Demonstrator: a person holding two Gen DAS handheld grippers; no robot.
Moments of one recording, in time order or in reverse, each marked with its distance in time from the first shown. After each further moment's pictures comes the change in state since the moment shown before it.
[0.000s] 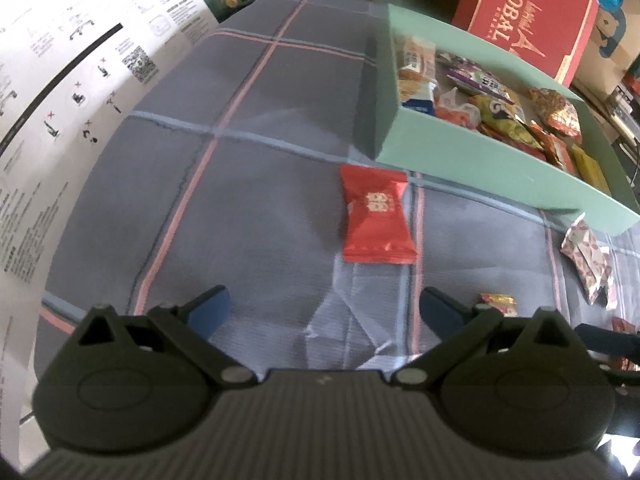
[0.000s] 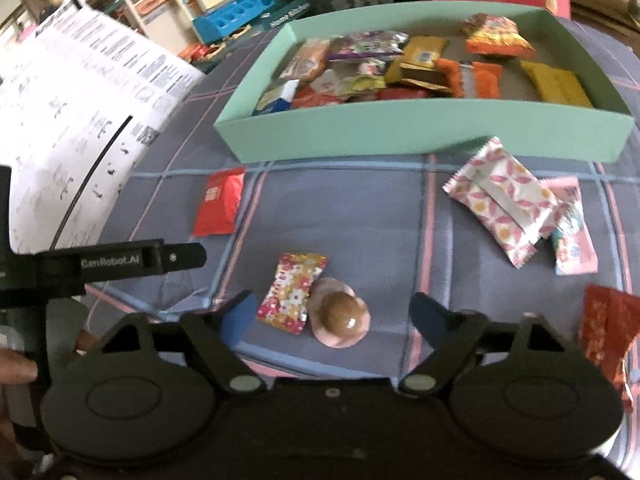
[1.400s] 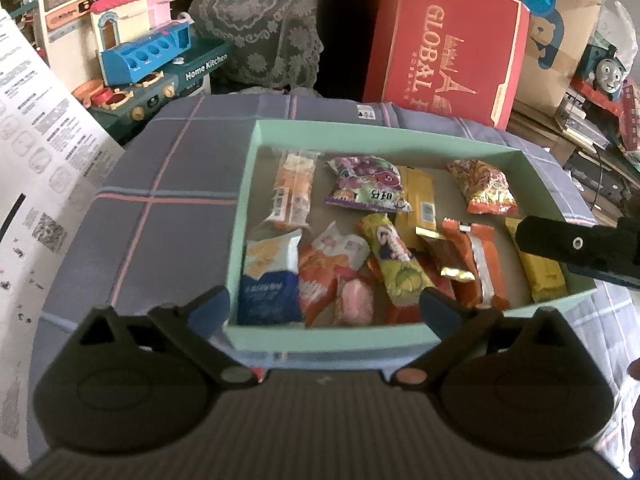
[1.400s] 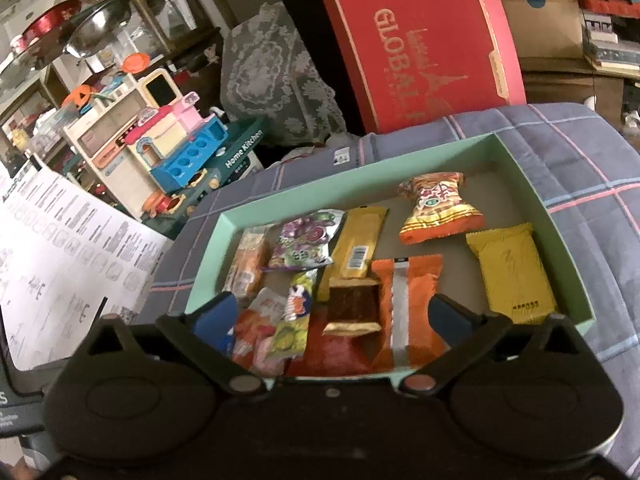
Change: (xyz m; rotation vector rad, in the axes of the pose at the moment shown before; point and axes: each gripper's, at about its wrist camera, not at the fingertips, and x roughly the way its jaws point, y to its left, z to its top) left arm -0.004 -0.117 0.105 0.199 -0.151 -0.057; right arm -0.023 -0.081 0.124 0.206 -0.281 0.007
